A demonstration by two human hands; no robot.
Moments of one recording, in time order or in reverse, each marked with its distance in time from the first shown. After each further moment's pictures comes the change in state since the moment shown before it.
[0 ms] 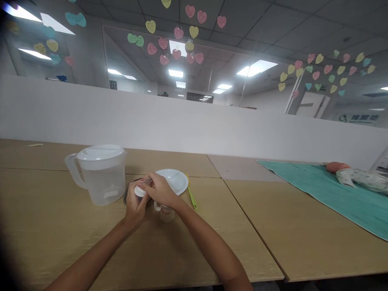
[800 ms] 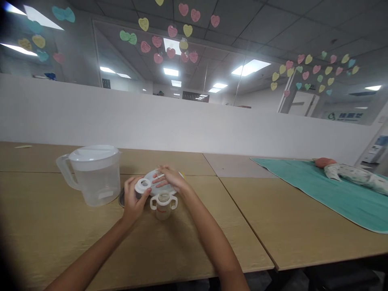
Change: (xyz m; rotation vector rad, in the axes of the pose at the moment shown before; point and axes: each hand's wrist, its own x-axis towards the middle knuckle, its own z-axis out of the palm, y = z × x) left_hand 0.005 0.006 0.007 0.088 -0.018 -0.038; right_hand 0.014 0.043 -0.038 0.531 0.019 0.465
